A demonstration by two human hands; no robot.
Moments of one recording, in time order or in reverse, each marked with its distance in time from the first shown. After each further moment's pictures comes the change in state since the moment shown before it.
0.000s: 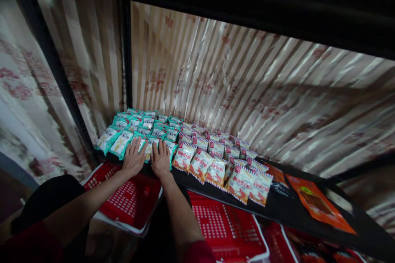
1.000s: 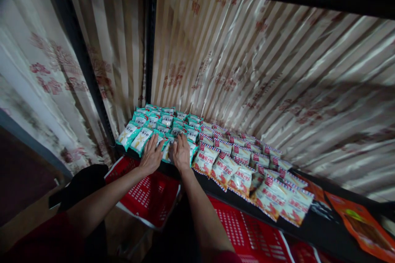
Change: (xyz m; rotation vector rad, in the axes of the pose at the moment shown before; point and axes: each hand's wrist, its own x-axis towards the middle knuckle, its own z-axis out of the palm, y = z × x) left_hand 0.005 -0.019 -0.009 -0.109 0.001 0.025; right_hand 0.045 0.005 0.009 0.301 0.178 0.120
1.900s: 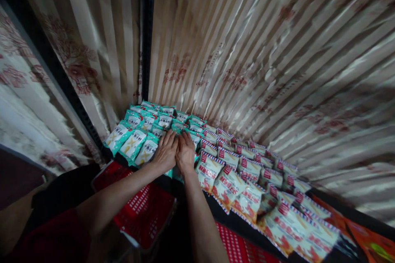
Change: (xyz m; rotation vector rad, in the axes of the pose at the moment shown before) left_hand 0.082 0.051 0.028 -0.089 -0.062 0.043; right_hand 0.045 0.035 -0.004 -0.023 -0.055 -0.076
